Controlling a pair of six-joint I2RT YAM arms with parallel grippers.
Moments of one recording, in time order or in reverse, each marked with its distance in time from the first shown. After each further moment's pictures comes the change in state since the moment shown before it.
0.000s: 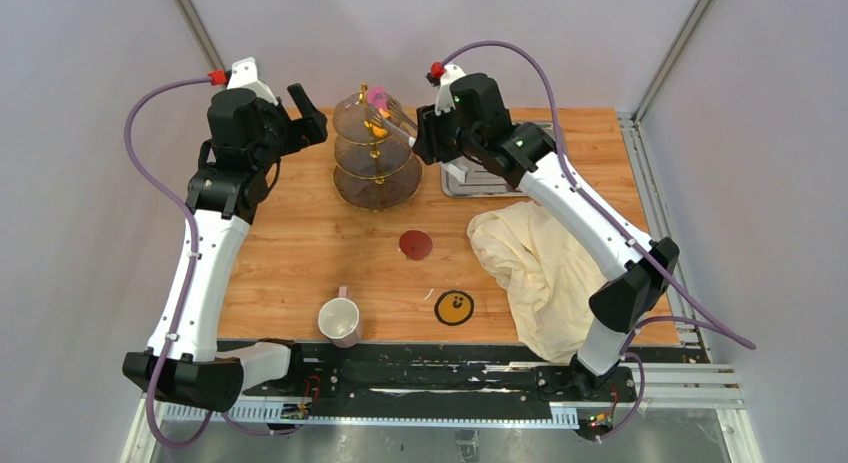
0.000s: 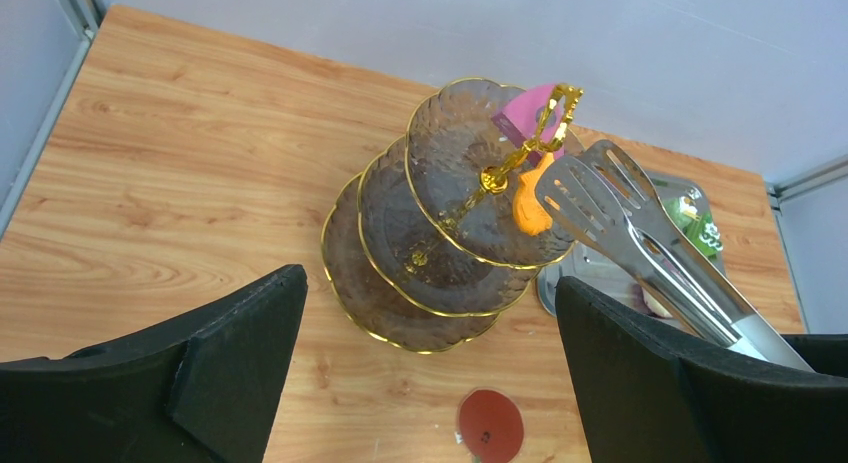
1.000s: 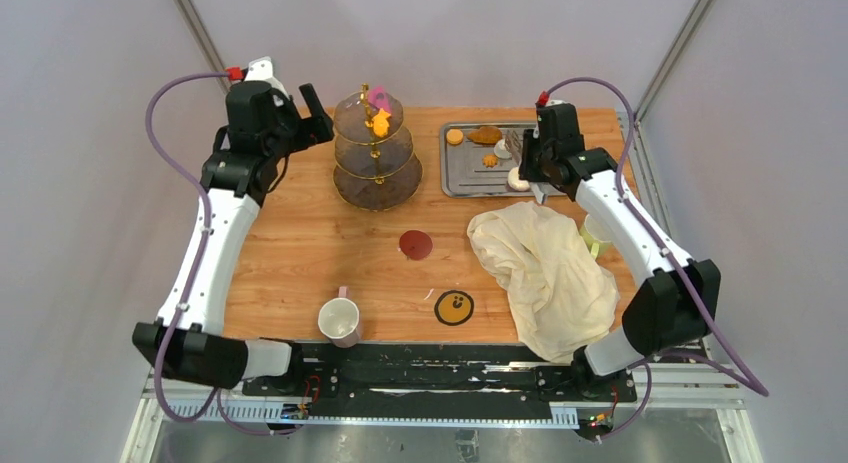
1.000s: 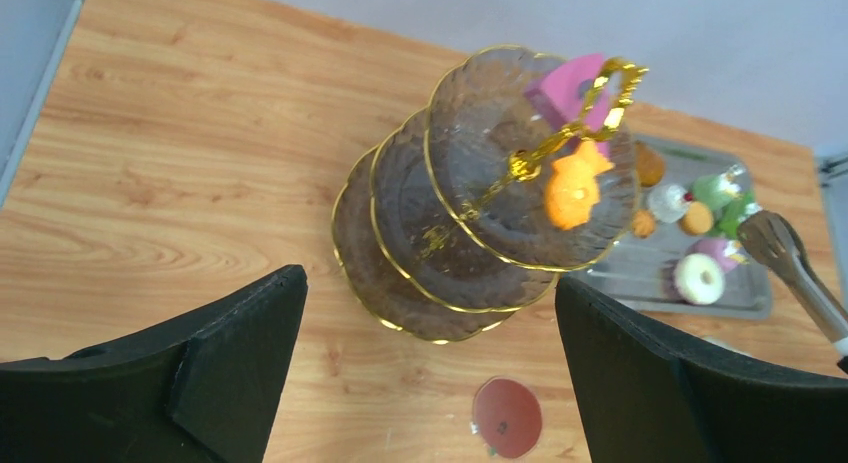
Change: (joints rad) left arm 0.000 0.069 0.010 -0.011 0.001 0.008; right arm -0.391 -0.240 -0.504 0.044 0.174 0.055
